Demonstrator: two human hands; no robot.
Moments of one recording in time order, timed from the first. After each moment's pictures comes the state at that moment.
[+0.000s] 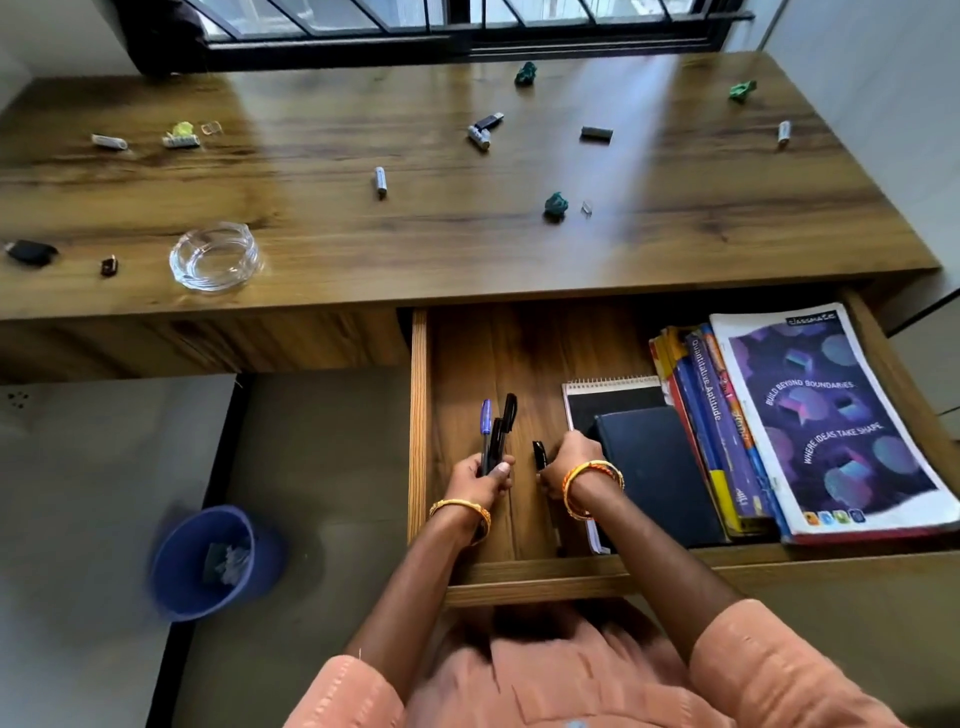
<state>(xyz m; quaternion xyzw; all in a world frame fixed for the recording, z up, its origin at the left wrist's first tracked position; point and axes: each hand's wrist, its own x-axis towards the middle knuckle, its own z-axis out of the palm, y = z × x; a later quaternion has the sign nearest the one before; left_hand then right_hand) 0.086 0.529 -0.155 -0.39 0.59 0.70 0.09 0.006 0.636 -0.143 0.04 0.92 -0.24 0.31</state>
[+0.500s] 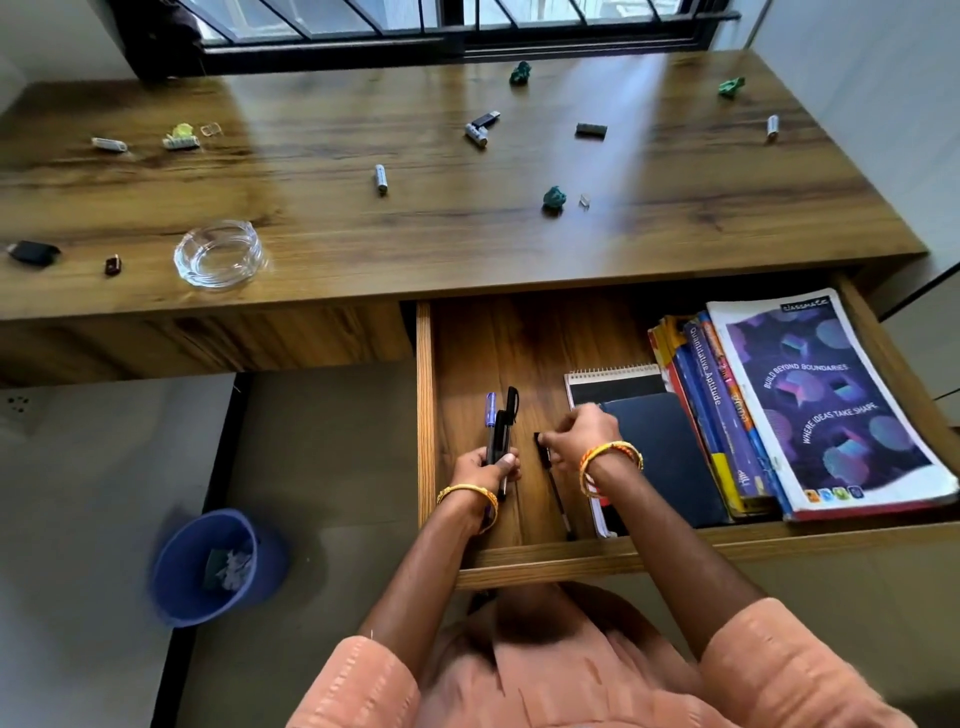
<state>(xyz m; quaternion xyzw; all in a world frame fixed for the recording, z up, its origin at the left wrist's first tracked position) 0.091 0.529 -0.147 -0.42 0.53 0.74 0.10 0.007 0.639 -0.117 0.05 0.90 -0.34 0.27</state>
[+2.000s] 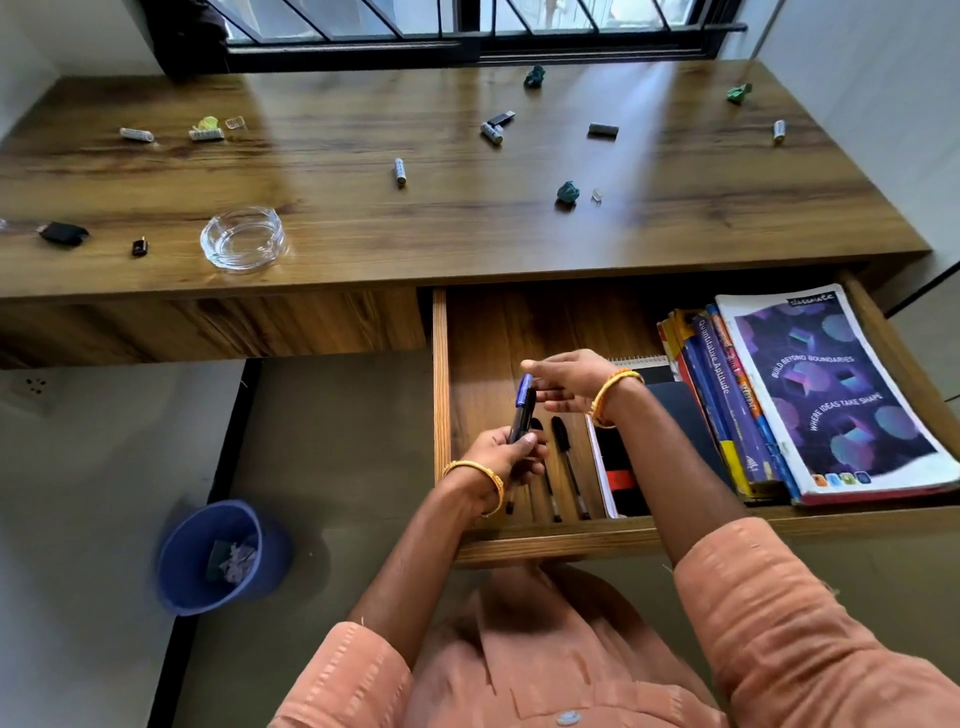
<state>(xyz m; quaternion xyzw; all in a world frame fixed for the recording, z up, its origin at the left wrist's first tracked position) 0.111 0.521 -0.104 -0.29 0.52 0.78 0.17 -0.020 0.616 -0.076 0.04 0.73 -0.54 0.42</state>
